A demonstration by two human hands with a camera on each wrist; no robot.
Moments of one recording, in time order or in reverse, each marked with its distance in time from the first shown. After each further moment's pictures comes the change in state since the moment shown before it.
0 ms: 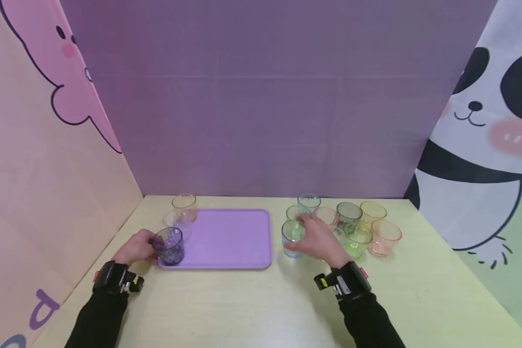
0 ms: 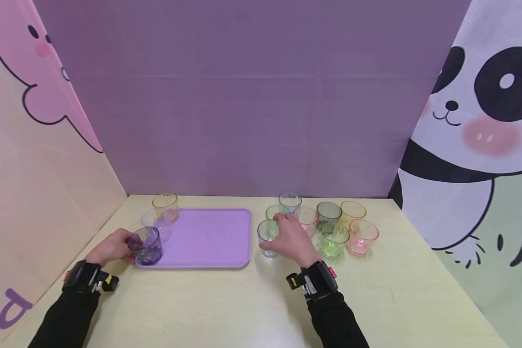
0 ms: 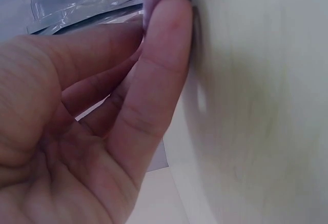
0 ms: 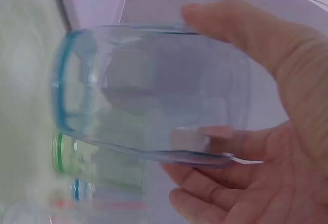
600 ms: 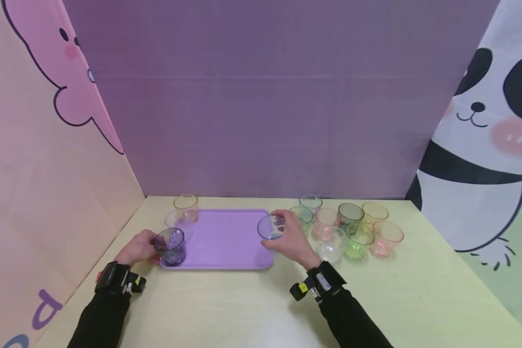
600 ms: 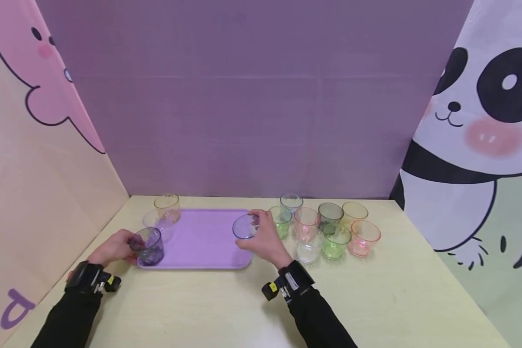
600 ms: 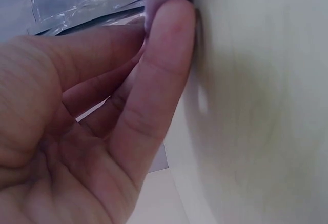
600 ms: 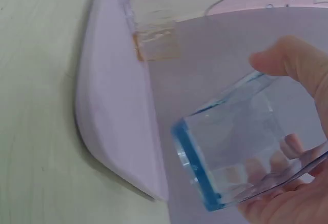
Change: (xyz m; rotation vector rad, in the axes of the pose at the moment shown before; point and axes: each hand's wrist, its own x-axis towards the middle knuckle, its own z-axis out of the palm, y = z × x) left_hand 0.002 -0.001 0.000 0.025 0.010 -0.002; right_hand 0.024 -0.028 0.053 0.505 0.111 -0.049
